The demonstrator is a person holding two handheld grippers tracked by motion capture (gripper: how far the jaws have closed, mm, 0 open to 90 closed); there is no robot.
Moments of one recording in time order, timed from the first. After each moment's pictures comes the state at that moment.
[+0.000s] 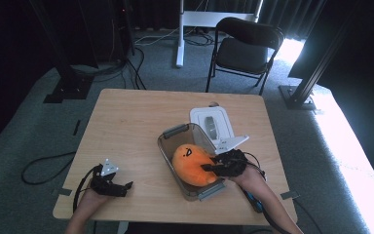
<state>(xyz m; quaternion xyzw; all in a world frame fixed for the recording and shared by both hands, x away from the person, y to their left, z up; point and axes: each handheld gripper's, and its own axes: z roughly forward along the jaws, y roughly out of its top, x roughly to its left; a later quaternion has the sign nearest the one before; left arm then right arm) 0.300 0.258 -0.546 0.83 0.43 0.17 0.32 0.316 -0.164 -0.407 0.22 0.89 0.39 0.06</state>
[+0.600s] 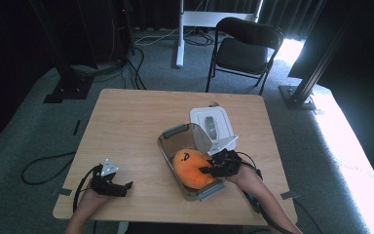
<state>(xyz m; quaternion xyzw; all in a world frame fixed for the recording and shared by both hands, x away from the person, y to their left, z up) 0.300 0.258 -0.547 0.83 0.43 0.17 0.32 0.327 -0.152 -0.423 0.22 0.91 0.34 0.05</state>
